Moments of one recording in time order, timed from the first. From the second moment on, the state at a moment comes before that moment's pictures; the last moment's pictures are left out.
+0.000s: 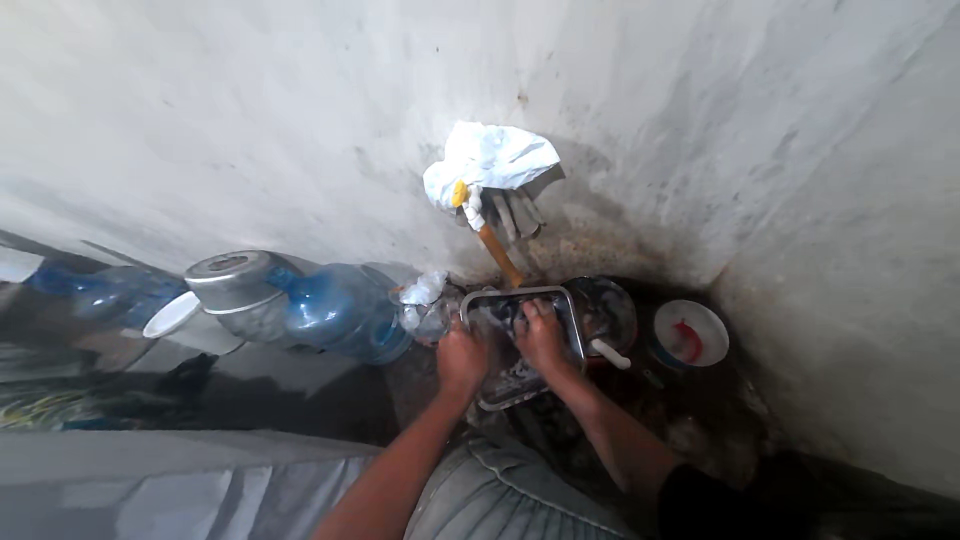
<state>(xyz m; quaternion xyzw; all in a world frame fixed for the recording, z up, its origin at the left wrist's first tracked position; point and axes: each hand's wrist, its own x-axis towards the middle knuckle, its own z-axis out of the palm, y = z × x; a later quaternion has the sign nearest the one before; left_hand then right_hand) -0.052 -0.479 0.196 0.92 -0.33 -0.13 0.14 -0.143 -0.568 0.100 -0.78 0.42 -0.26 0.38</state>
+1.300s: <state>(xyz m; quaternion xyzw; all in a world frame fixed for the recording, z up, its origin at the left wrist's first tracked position) -0.118 -0.516 0.271 0.83 -0.52 -0.08 0.20 -0.221 -0.651 0.254 -0.95 0.06 -0.28 0.10</state>
